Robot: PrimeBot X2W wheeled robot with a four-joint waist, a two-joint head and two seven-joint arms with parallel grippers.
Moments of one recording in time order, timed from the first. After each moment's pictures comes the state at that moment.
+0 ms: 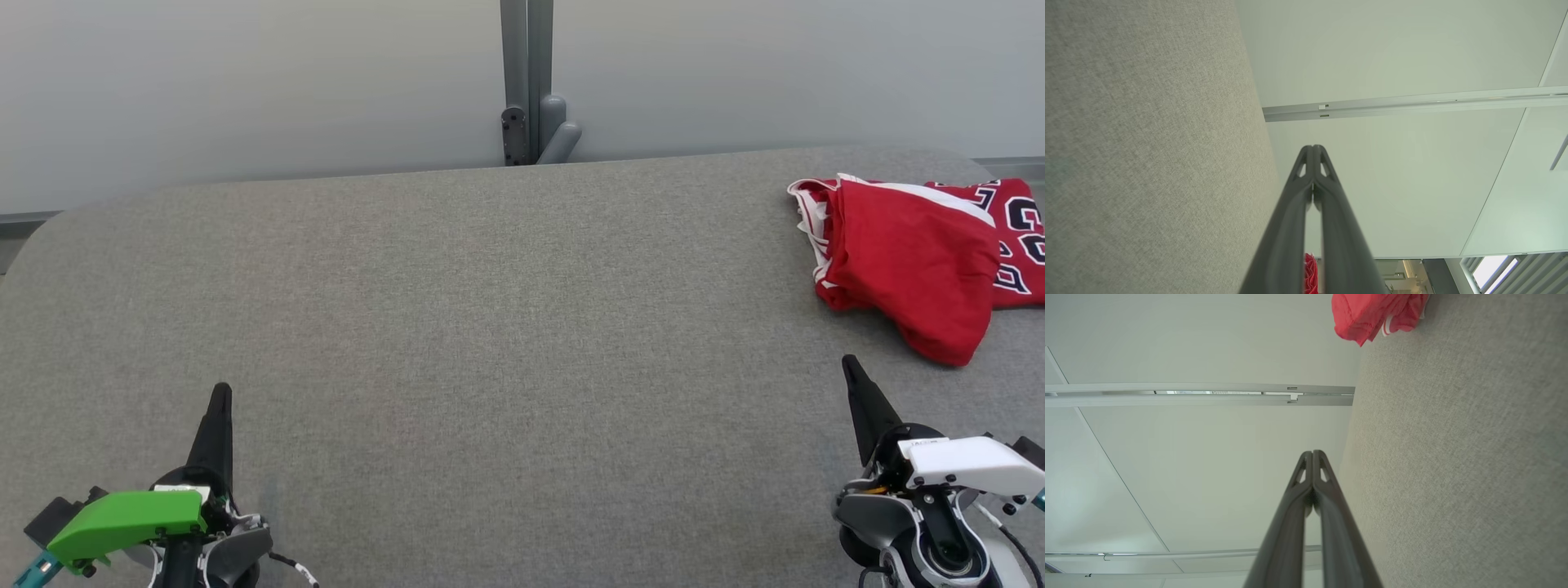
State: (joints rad) left arm -0.10 0.05 0.10 0.26 -1.57 -0.12 0.10; right arm -0.10 -0.05 -0.11 0.25 1.54 0.13 0.10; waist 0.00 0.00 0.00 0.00
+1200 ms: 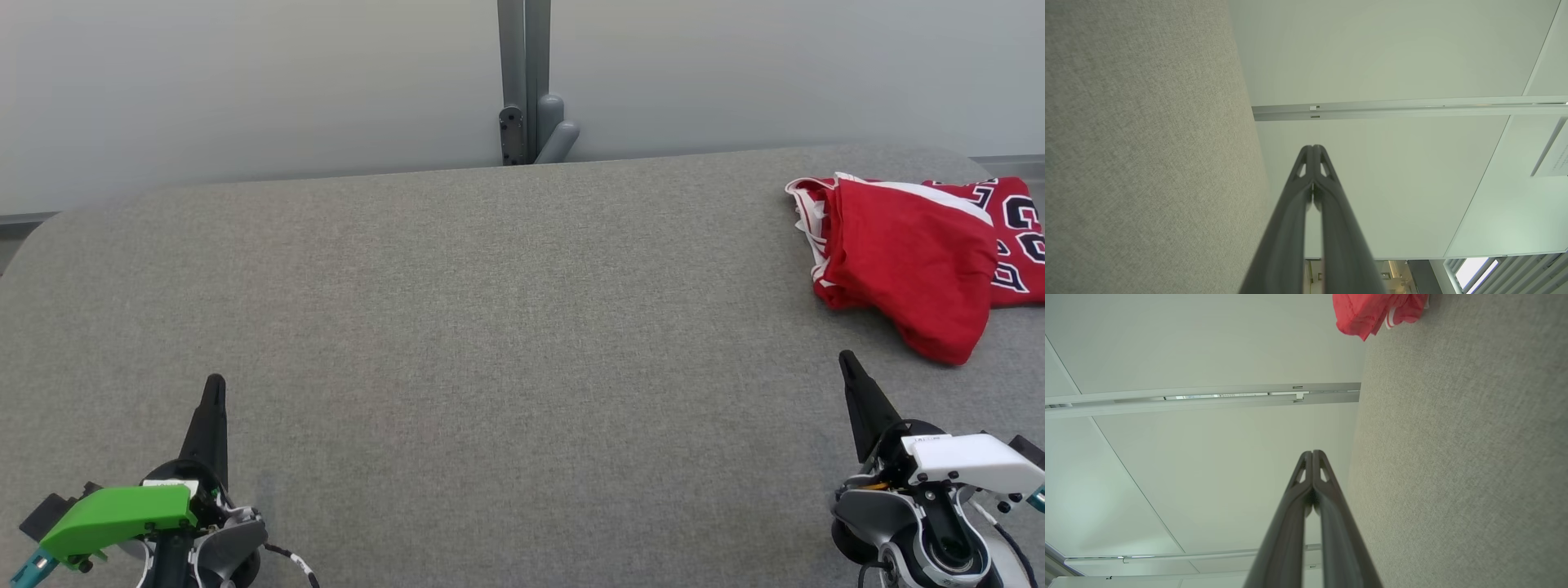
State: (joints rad) left arm -0.11 0.05 0.11 0.26 -1.62 -0.13 0.11; right arm -0.11 -0.05 -0.11 0.25 1.61 0.13 0.11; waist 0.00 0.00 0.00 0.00
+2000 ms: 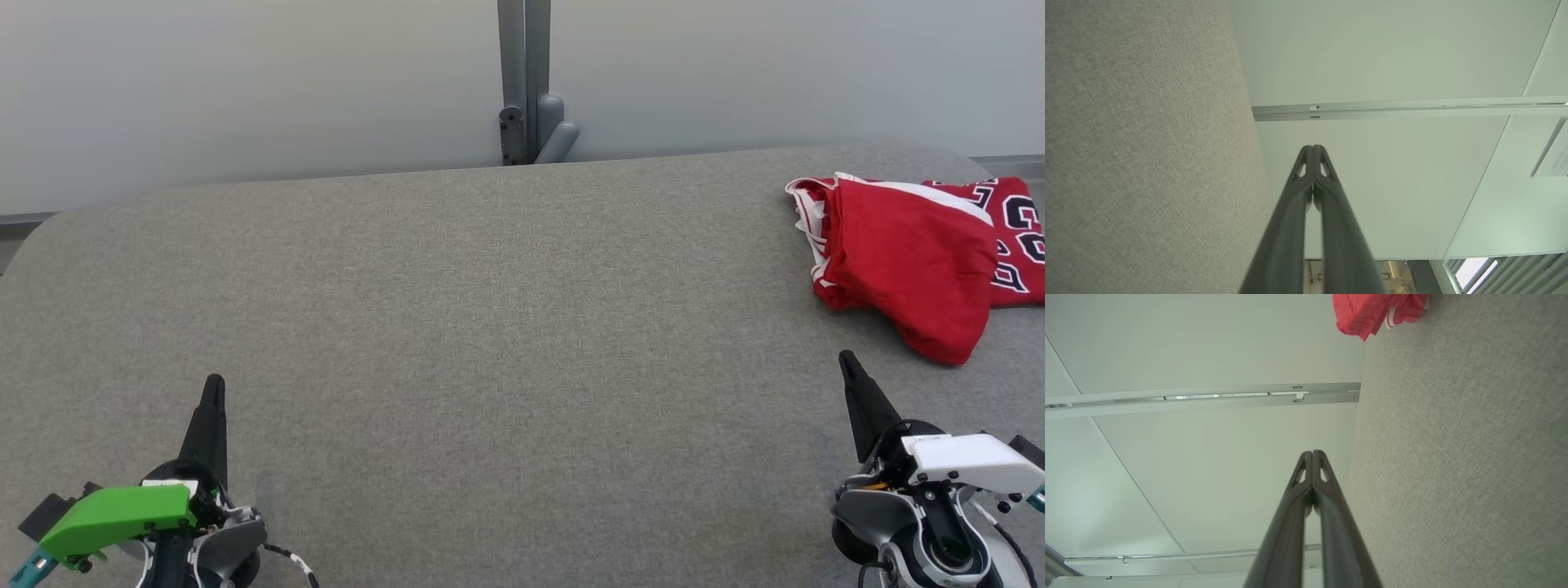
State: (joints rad) left arm -0.11 0.05 0.12 0.26 -1.62 -0.13 0.11; right arm -0.11 -0.05 -0.11 0.25 1.61 0.13 0.11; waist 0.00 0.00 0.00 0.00
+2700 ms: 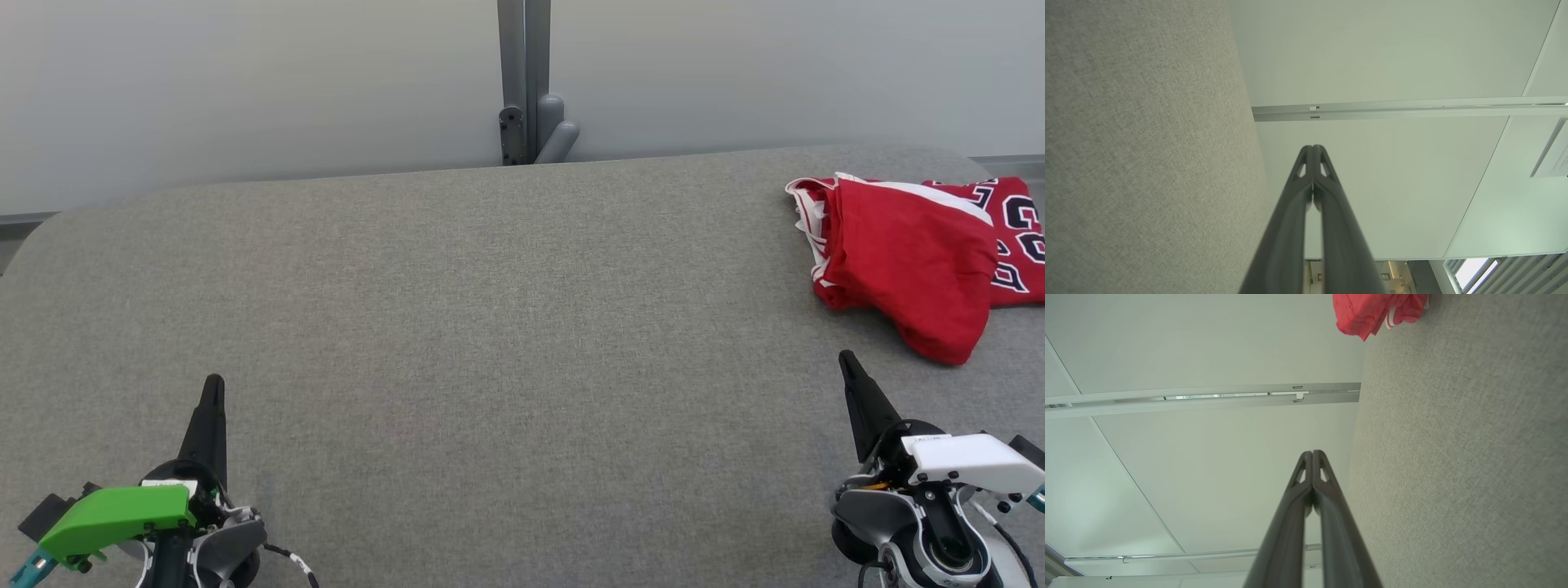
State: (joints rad) left arm -0.11 0.05 0.12 0.26 -1.62 -0.13 0.11; right arm -0.11 -0.05 -0.11 0.25 1.61 0.13 0.11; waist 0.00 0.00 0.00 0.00
